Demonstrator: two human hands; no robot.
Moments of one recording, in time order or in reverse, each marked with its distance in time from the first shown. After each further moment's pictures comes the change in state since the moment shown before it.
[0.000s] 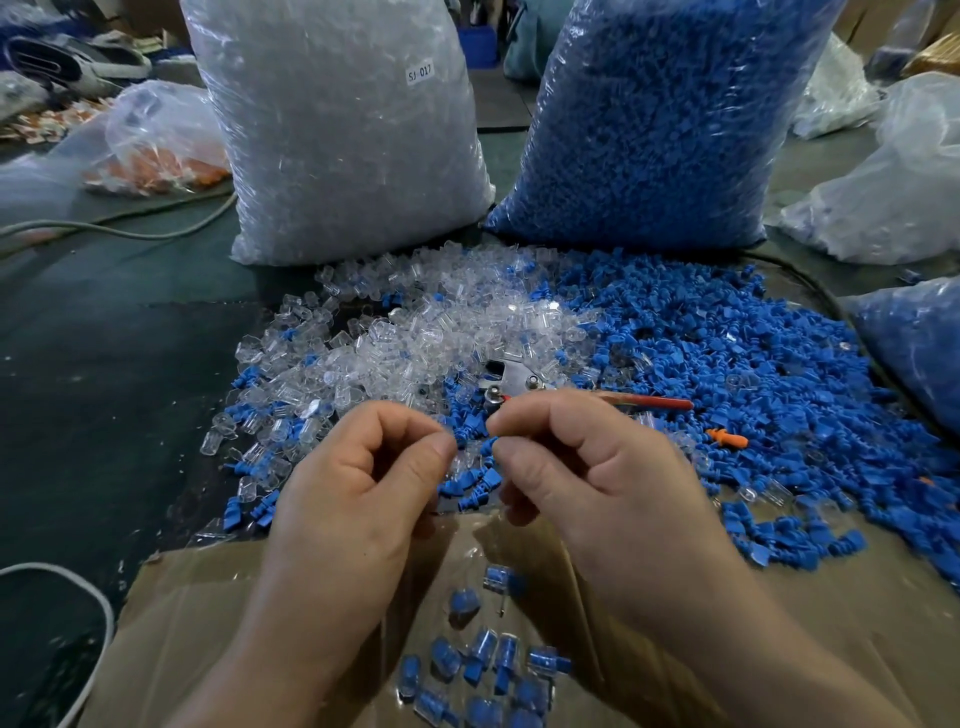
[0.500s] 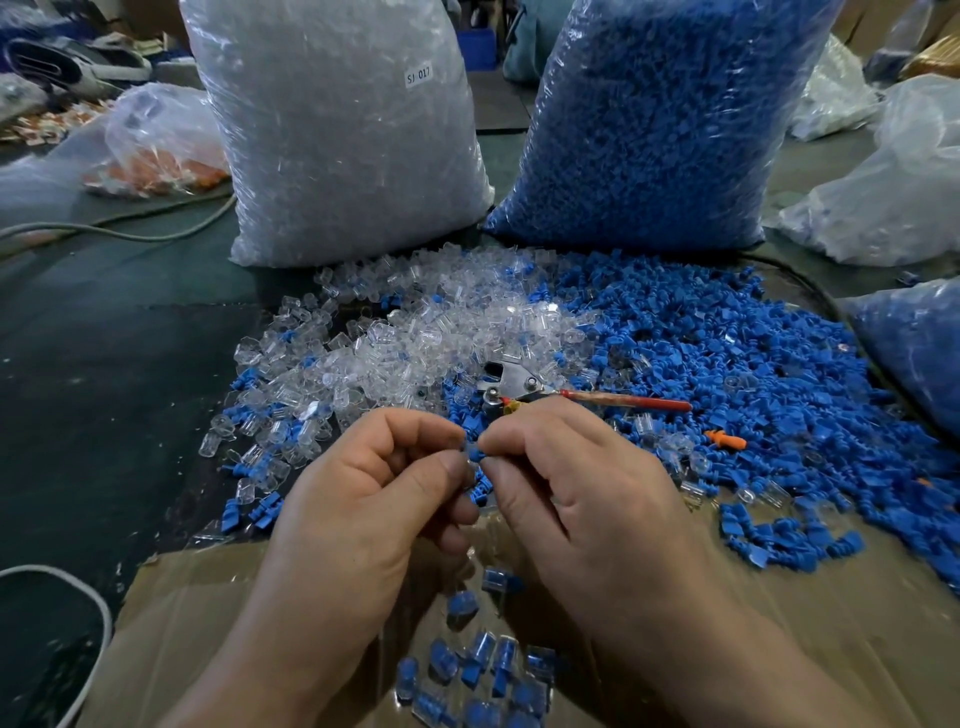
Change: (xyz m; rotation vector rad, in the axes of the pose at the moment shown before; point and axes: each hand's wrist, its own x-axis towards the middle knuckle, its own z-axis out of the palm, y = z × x) left_hand 0.000 0.004 0.005 -0.380 -0.143 -0.138; right_hand -0.003 -0.003 0.005 -0.380 0.063 -0.296
